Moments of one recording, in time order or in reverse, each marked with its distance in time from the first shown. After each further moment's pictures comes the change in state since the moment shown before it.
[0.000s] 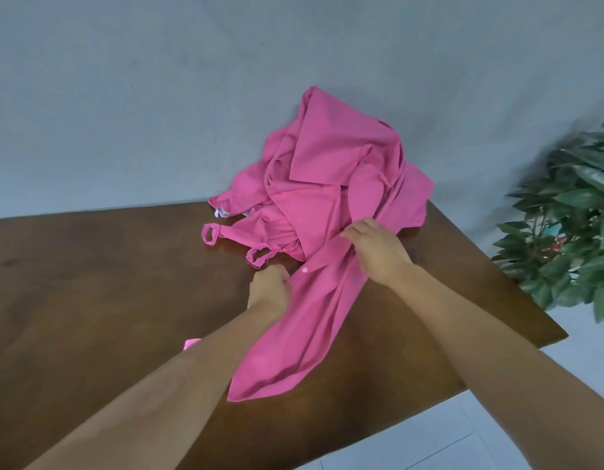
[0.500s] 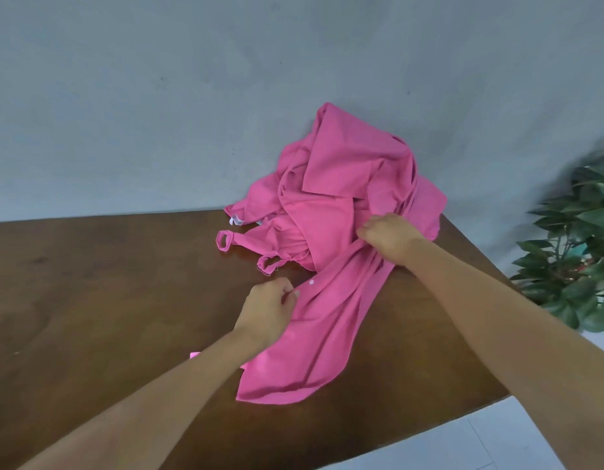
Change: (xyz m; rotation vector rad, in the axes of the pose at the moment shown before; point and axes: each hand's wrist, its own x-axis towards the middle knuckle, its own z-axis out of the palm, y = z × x) left_hand -0.045 -0.004 -0.029 -0.042 0.088 0.259; right_hand 0.042 0.026 -0.037 -0.406 -0.231 -0.235
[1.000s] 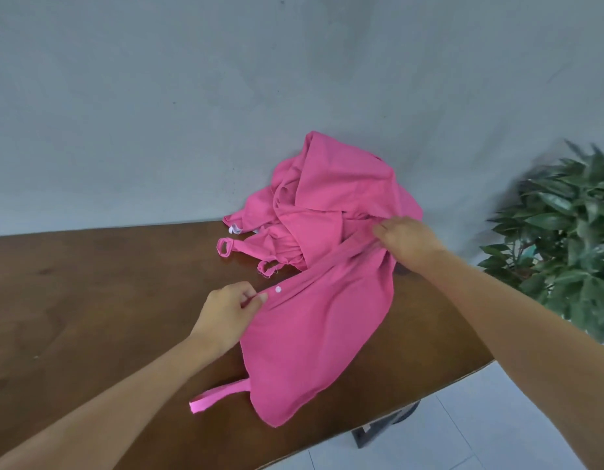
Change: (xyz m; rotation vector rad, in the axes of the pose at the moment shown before) left_hand -0.046 -0.032 -0.084 -0.044 0.008 0.024; right_hand -0.075 -0.018 -0.046 -0.043 0.269 0.144
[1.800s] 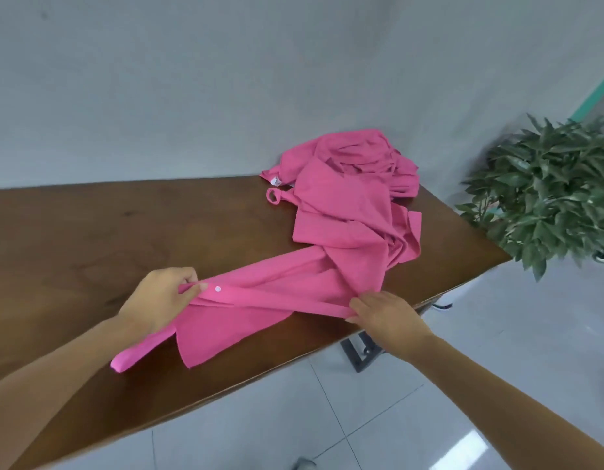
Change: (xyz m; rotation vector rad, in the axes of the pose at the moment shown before) left_hand -0.128 -0.186 -0.203 0.236 -0.143 0.144; right_hand -0.138 -0.337 -0.090 0.241 0.203 -0.027
